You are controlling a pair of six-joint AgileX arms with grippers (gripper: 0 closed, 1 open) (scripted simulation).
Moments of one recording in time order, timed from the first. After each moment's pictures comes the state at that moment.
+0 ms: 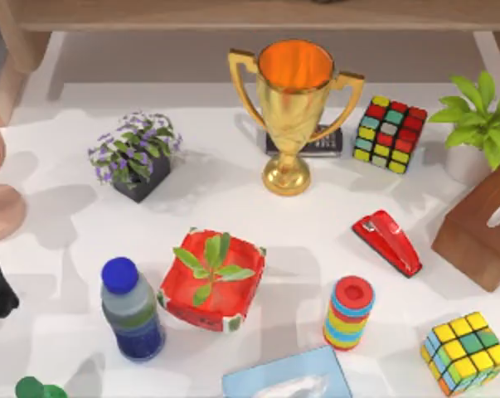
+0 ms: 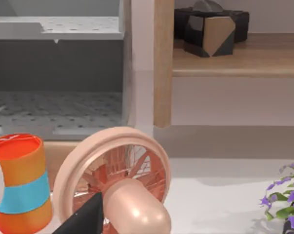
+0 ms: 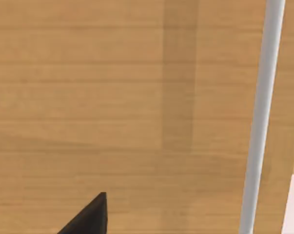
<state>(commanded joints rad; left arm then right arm) 0.00 0.00 0.00 0.00 0.00 0.00 -0.73 2.05 0.46 1.60 -0.69 -1.55</state>
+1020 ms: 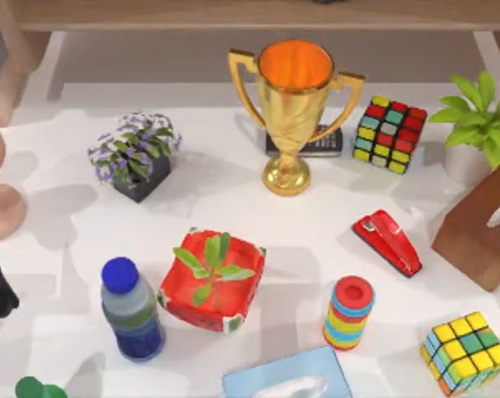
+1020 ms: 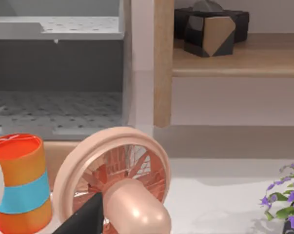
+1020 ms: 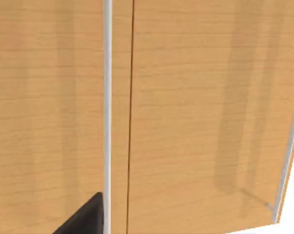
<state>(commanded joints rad) 0.00 0.00 0.00 0.00 0.00 0.00 -0.52 1.78 0.70 1.45 -0.49 -1.42</state>
